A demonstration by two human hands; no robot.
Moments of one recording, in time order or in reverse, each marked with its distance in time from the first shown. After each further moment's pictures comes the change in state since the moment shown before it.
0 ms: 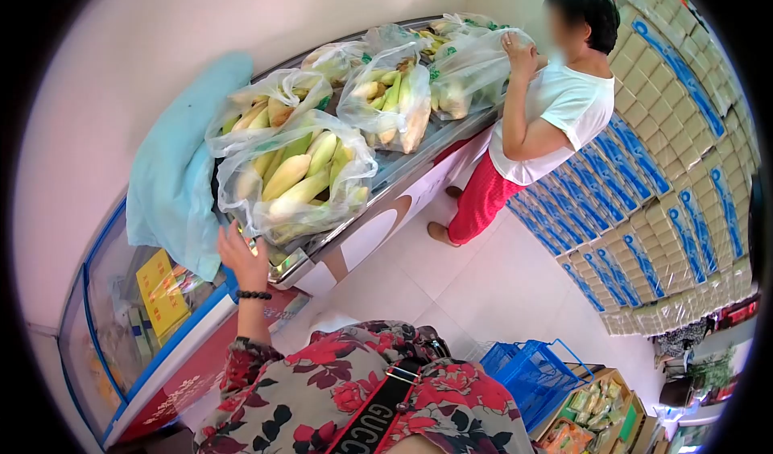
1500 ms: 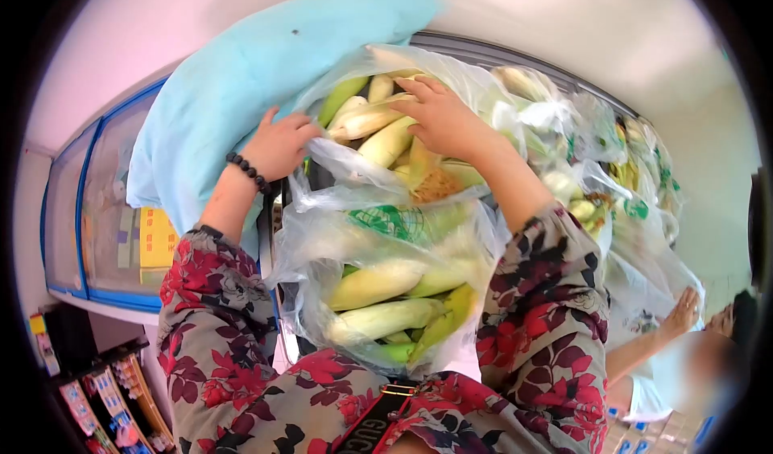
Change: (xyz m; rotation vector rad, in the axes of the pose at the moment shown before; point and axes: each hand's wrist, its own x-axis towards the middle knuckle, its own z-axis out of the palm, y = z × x) left_hand 0.243 -0.149 0.040 0.230 -0.754 0.092; right_hand 0.073 -0.918 0.160 -1.138 -0.232 -1.985
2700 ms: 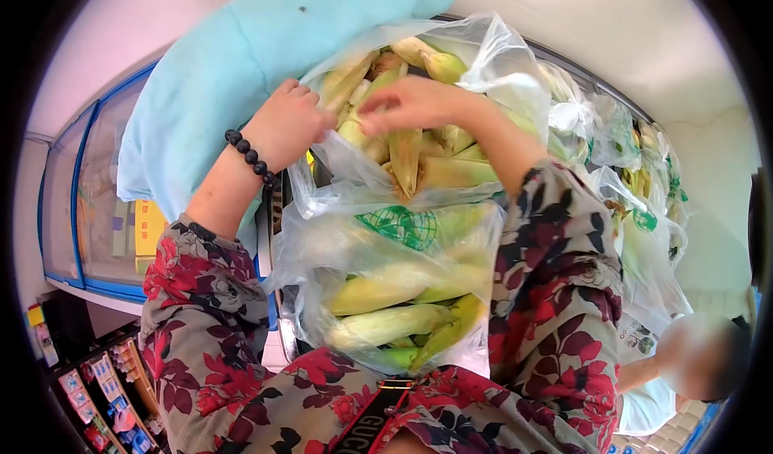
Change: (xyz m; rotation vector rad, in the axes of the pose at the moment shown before) left_hand 0.013 0.027 -0.029 0.188 0.040 0.152; right_hand 0.058 -0.014 -0.003 0.684 -0.578 0.083
